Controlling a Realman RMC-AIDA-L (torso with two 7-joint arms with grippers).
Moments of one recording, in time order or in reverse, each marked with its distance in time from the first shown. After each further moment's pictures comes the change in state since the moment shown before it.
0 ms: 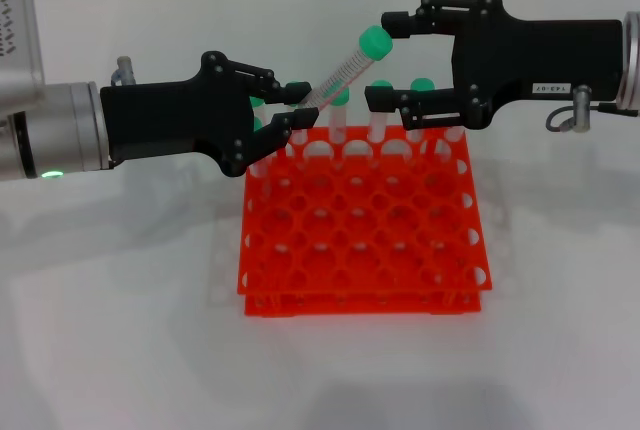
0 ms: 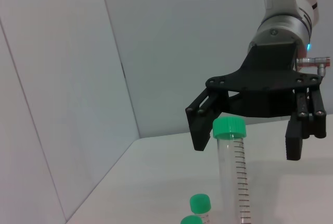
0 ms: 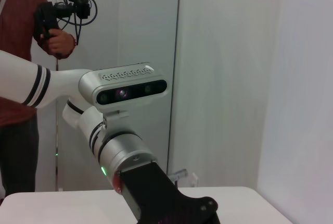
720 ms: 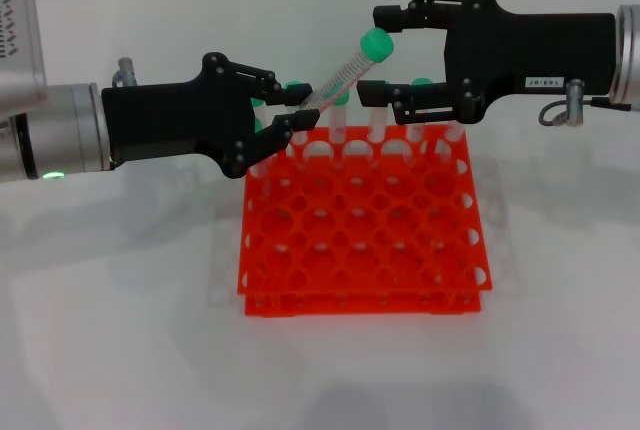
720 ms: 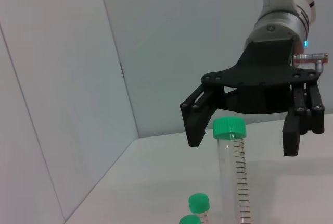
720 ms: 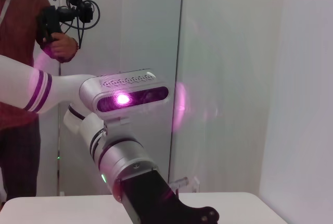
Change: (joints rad) left arm 0.000 -0.002 0.000 0.000 0.003 0.000 0.002; right arm 0.014 -0.001 -0.012 0.004 0.013 0.007 0.002
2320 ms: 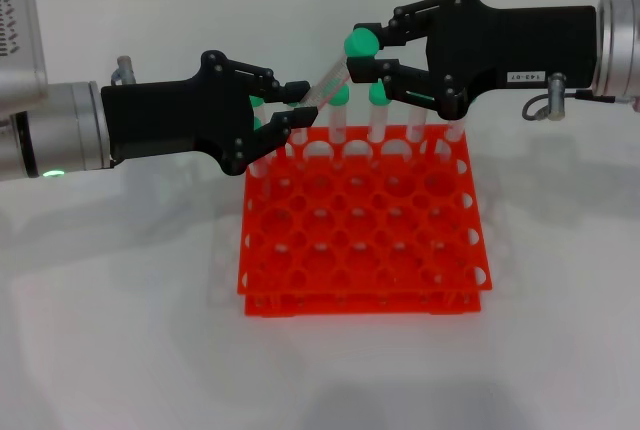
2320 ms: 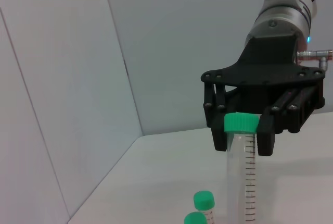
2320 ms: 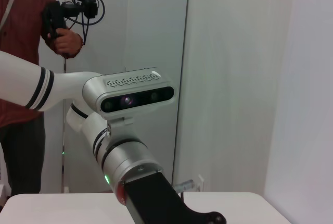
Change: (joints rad) left arm 0.000 0.000 0.000 0.000 -0.001 -0.012 0.000; right arm 0.026 -0.003 -0.034 -0.004 0.000 0.028 0.012
